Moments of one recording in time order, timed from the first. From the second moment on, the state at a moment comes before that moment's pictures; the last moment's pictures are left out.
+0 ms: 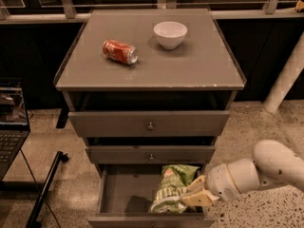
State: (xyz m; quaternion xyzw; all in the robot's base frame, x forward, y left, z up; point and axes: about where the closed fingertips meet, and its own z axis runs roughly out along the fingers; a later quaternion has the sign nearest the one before) arm 0.367 -0.121 0.603 -0.47 0.76 0.41 0.21
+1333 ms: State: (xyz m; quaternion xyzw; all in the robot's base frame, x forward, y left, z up) arm 0.388 -0.116 0.731 -0.53 0.74 0.30 0.29
